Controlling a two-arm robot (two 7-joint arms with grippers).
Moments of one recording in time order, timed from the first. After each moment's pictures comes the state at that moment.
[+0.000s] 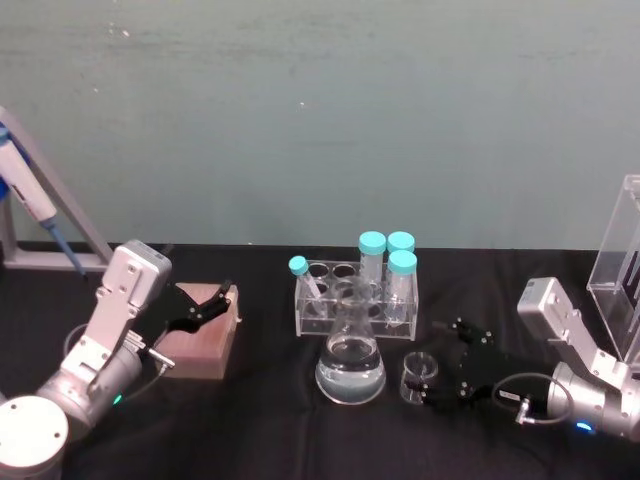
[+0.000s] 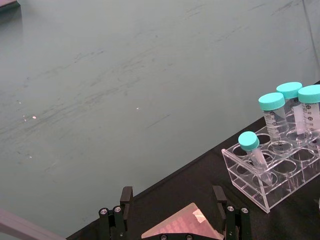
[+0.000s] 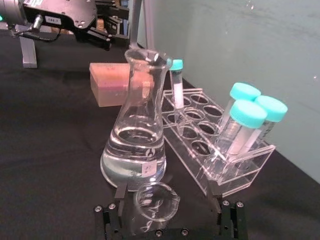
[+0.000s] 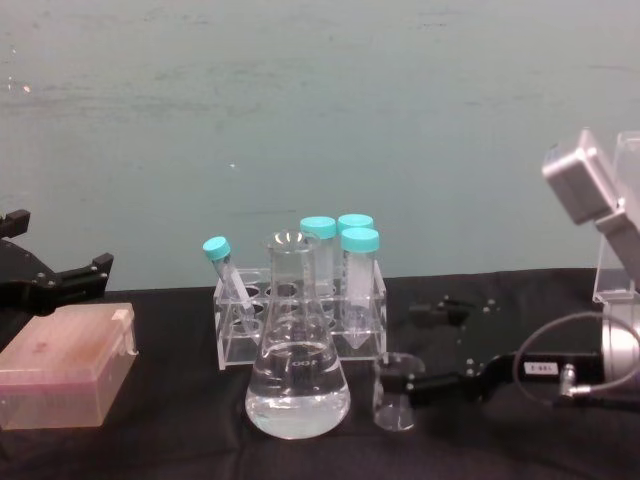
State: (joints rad) left arm -0.20 0.60 0.45 -1.41 -0.25 -0.12 0.03; right arm 0.58 0.32 -0.55 -0.84 0.25 -0.32 0.83
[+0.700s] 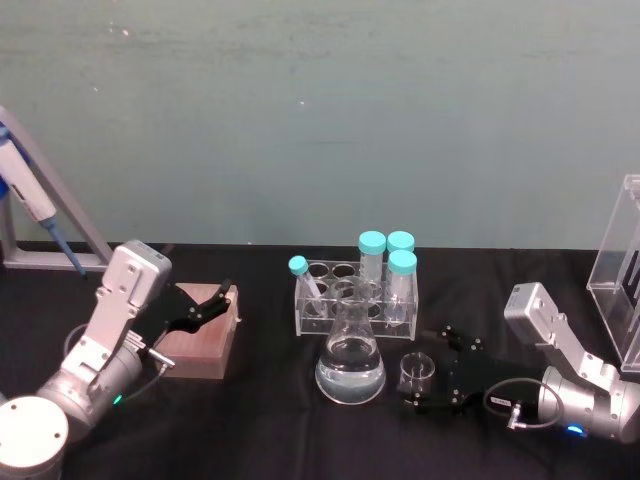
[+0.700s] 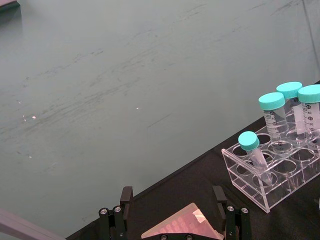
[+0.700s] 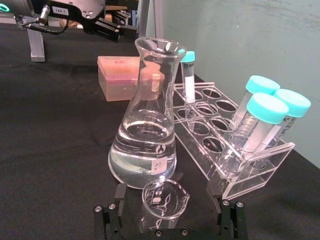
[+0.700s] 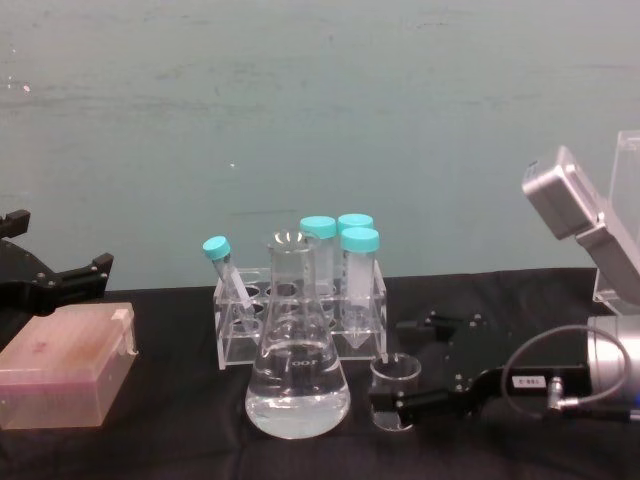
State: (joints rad) left arm -0.20 0.60 0.45 -1.41 -0.25 -0.12 0.03; right arm 0.61 0.29 -0.59 -0.78 0.25 -0.33 0.85
